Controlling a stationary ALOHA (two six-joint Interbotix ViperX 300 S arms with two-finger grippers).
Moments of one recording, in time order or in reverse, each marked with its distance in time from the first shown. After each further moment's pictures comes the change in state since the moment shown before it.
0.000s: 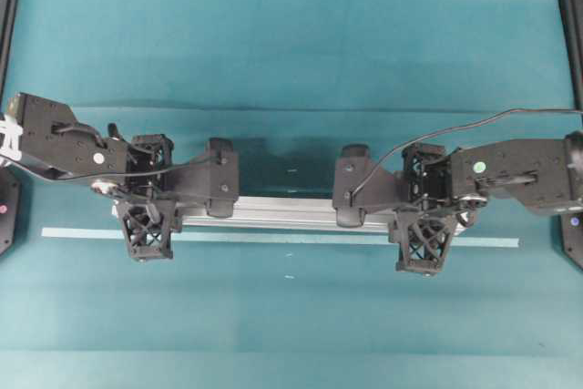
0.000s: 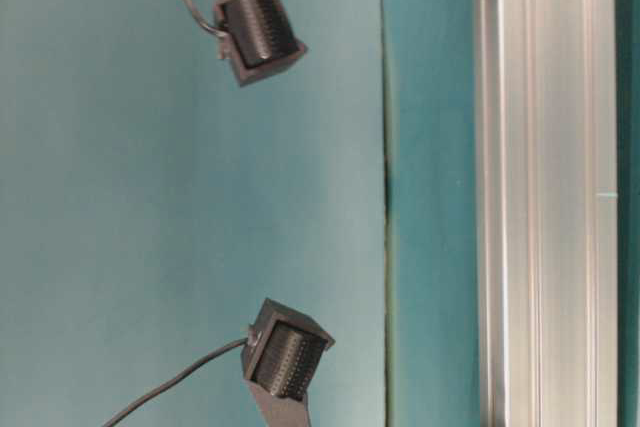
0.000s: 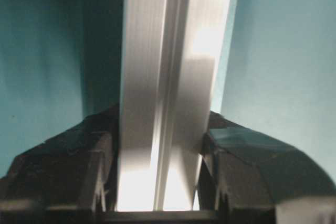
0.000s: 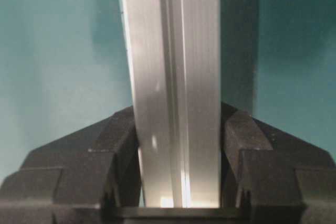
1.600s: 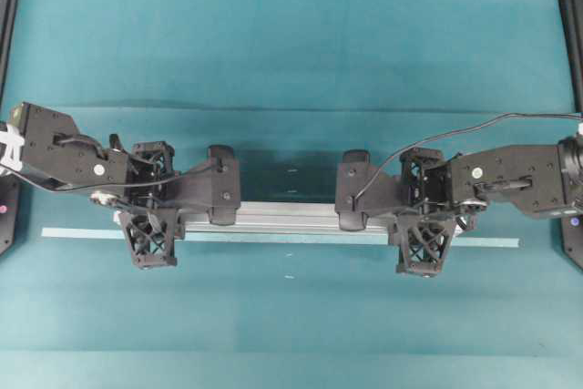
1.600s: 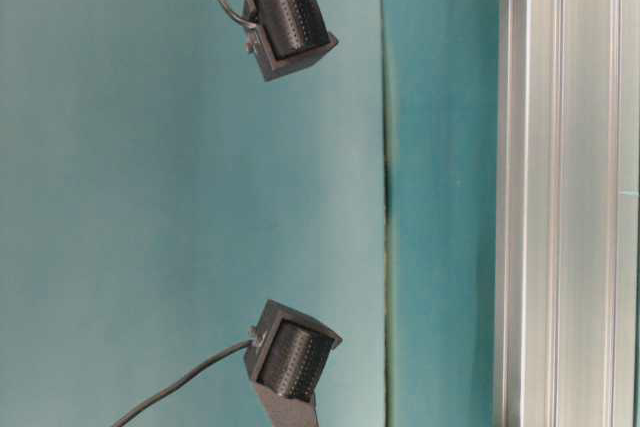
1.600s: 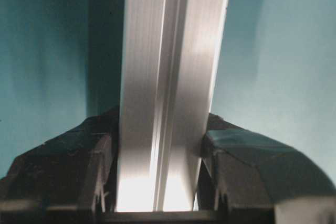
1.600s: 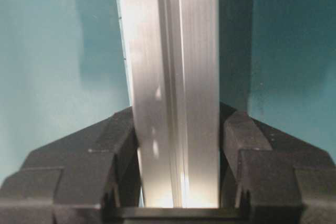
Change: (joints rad) left arm -0.034 0.009 0.012 0.005 -0.055 -0.060; right arm -0.011 0.021 0.040 -0.012 -0.084 -0.006
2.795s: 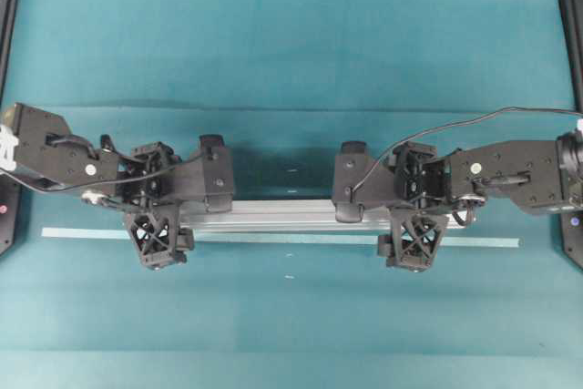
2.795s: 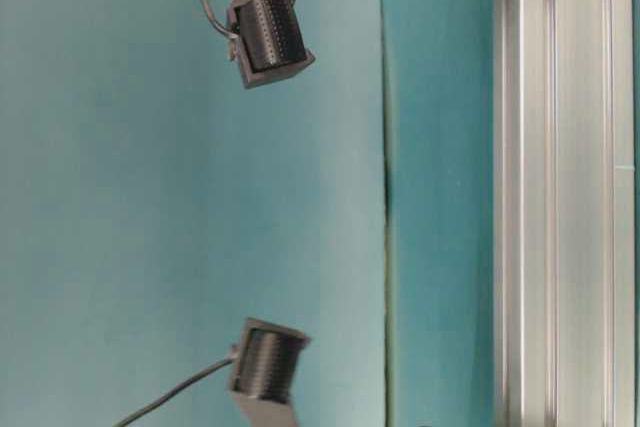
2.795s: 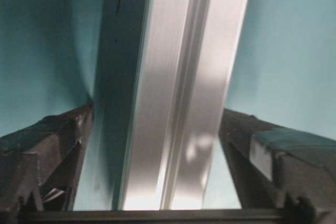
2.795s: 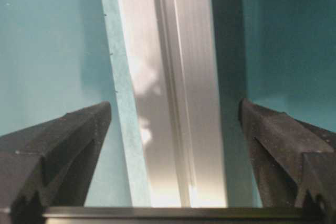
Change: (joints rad) left arm 0.002 -0.041 0.046 -0.005 -0.127 -0.072; right arm -0.012 0.000 0.000 -0.003 -0.066 0.009
